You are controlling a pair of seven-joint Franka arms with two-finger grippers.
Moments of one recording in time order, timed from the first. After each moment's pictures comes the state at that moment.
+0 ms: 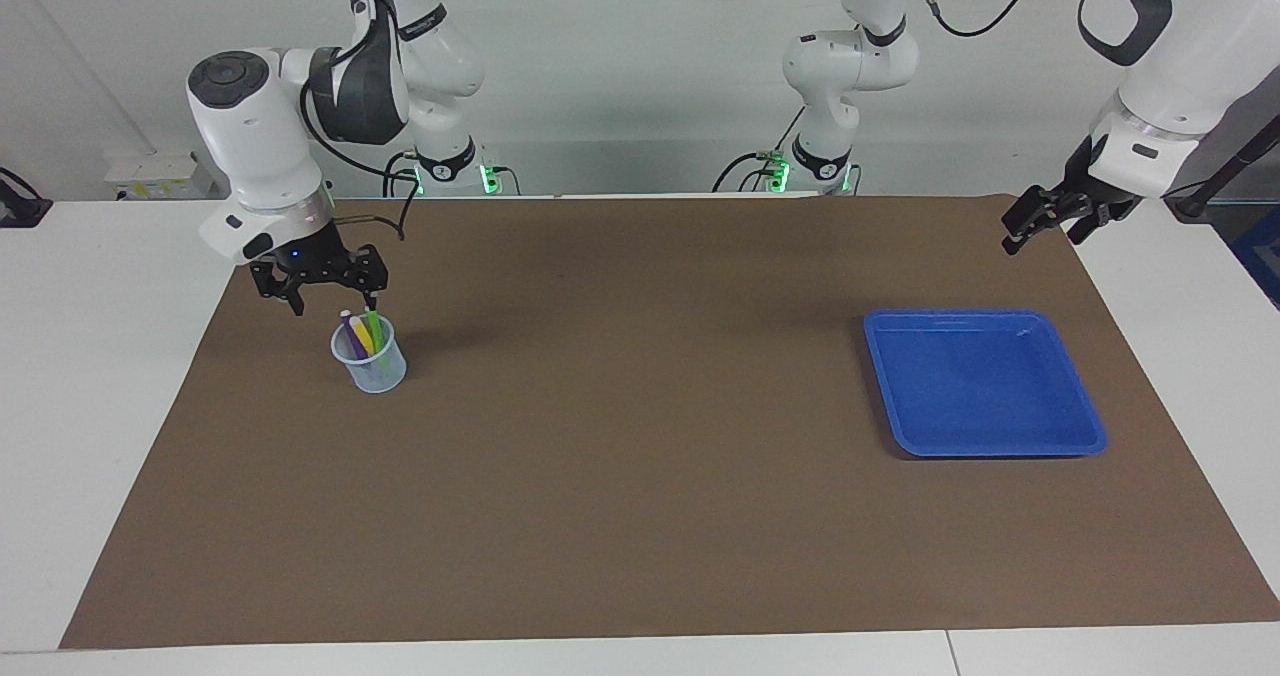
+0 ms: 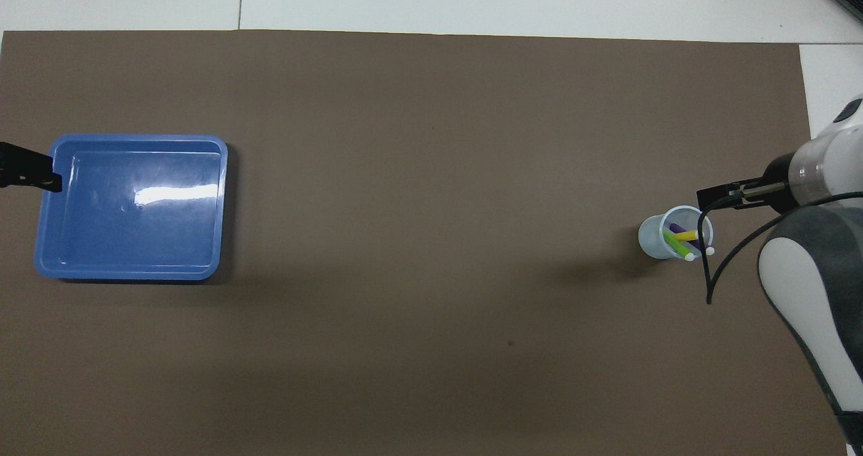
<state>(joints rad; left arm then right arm) -0.04 0.03 0.11 -1.58 -0.01 1.58 -0.02 -0.36 -0.05 0.34 -1.90 -0.06 1.92 -0.10</state>
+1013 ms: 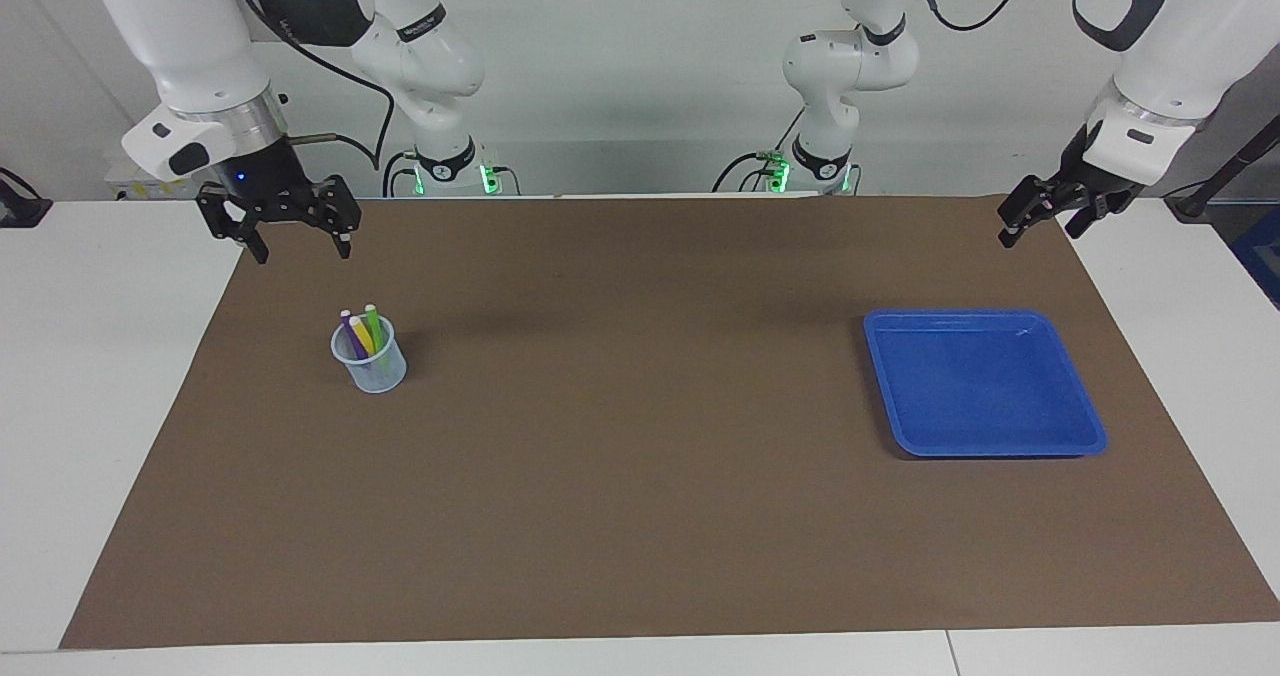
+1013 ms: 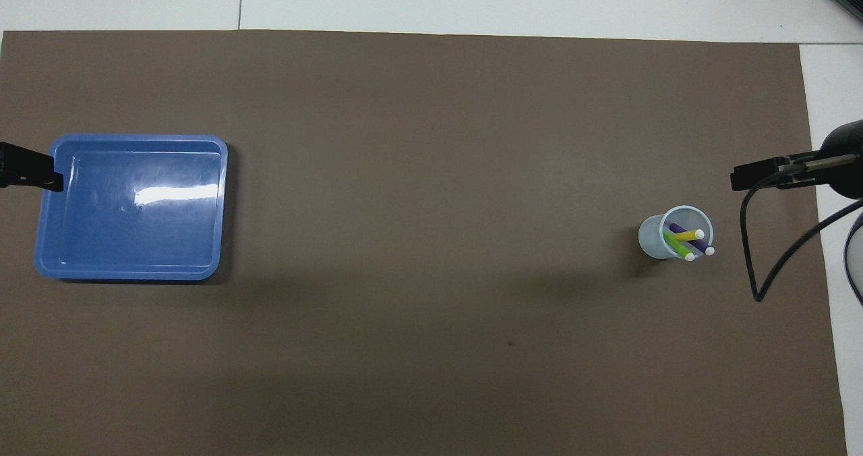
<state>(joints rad) -0.05 0.01 0.10 -1.58 -0.01 1.58 -0.02 -0.34 -0.03 0.33 -1.67 -0.02 1.72 -0.09</state>
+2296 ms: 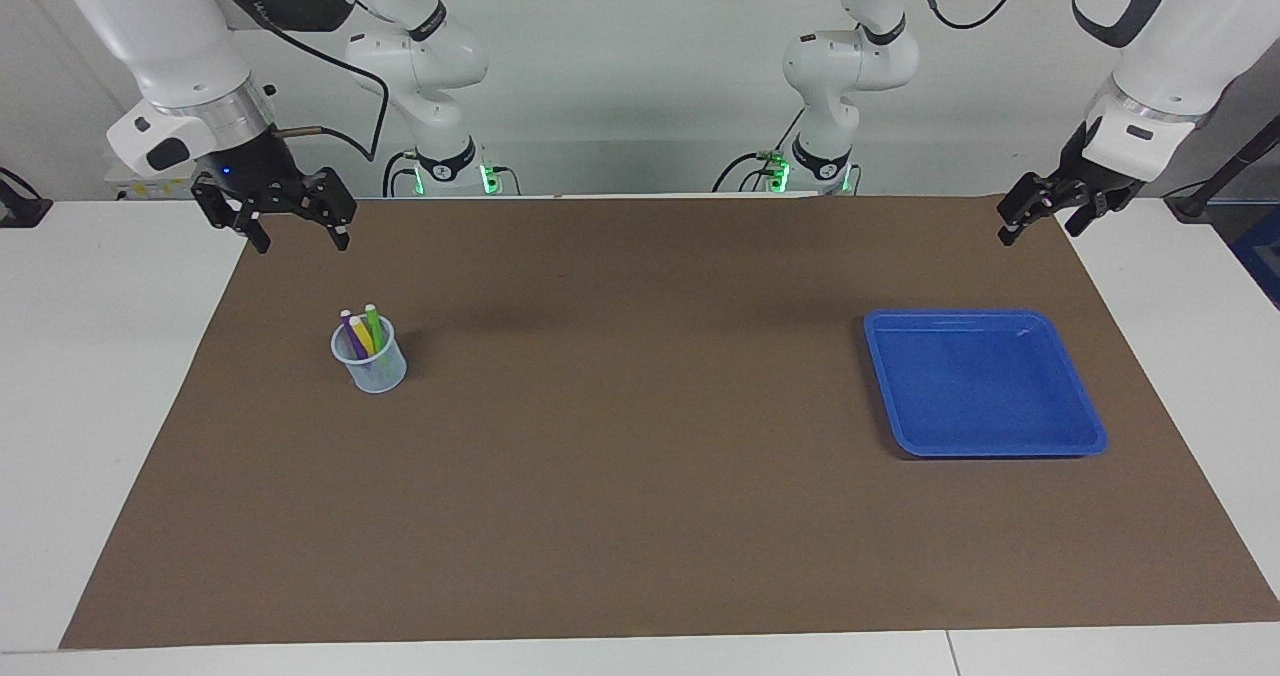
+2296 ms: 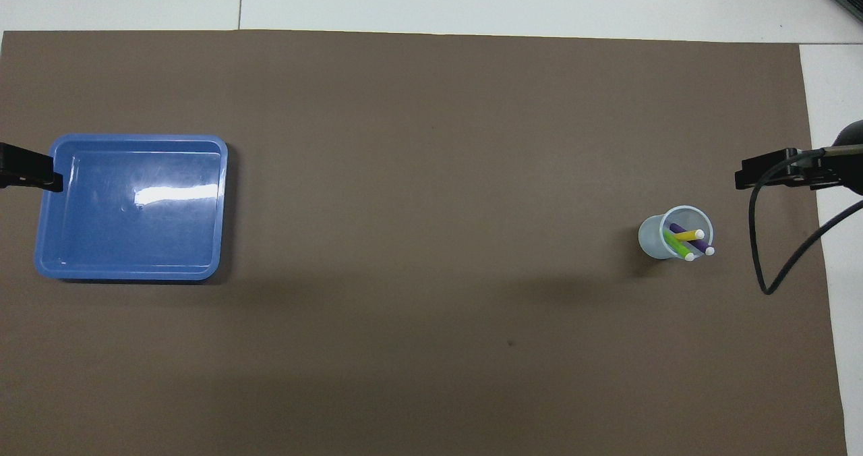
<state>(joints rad) -0.05 0.01 0.10 -1.58 -0.01 1.58 -0.02 0.08 -0.01 -0.10 -1.61 0.03 1.64 0.00</state>
